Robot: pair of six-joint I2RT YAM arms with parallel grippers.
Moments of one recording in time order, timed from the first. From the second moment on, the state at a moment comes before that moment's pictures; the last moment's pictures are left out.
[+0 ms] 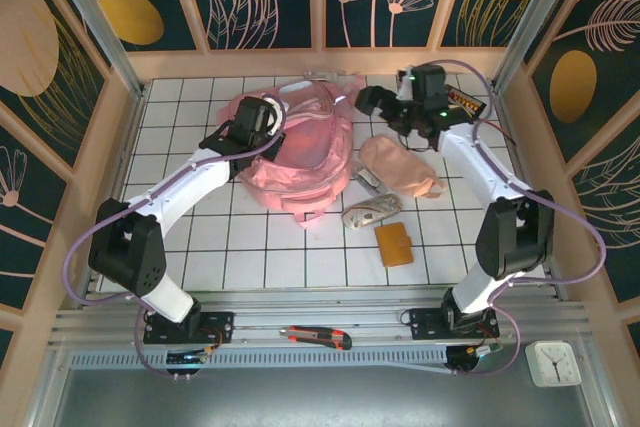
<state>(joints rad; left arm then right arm) -0.48 1.61 1.25 -0.35 -0.19 0.09 0.24 1.62 1.39 -0.46 -0.36 0.61</state>
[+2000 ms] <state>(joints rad) -0.45 1.60 1.29 -0.38 -0.14 -0.01 -0.06 1.34 1.16 -0.52 -0.48 0.66</state>
